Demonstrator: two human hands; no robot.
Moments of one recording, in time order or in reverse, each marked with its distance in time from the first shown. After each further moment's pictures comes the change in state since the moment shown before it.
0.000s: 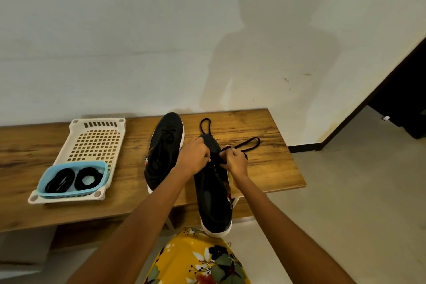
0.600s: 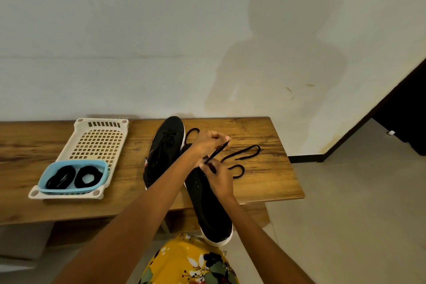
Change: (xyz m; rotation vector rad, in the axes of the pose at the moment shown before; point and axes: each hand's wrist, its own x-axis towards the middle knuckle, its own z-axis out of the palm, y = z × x) left_hand 0.021 0.034 -0.038 -1.254 -0.029 -0.268; right_hand -0.034 0.014 0.018 -0.390 -0.134 -0.403
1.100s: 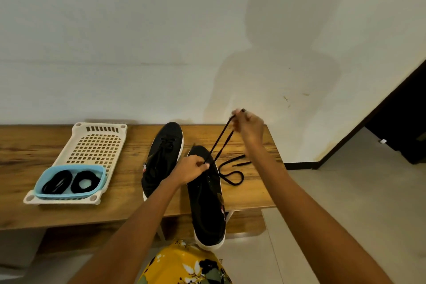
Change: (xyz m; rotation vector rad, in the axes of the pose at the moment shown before) left_hand -0.010 -0.059 -0.032 0.613 -0.039 -0.027; right_hand 0.071 -0.092 -0.097 0.463 0.247 0.036
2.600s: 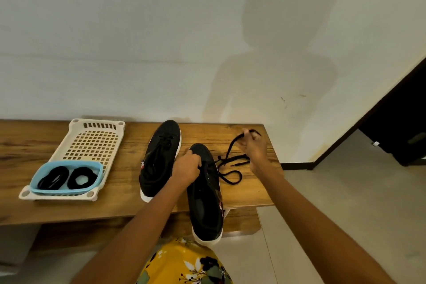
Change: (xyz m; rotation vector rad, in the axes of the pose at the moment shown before) left_hand -0.003 0.010 0.009 0.501 0.140 -0.015; right_hand -0.004 0.047 -0.030 0.008 0.045 0.236
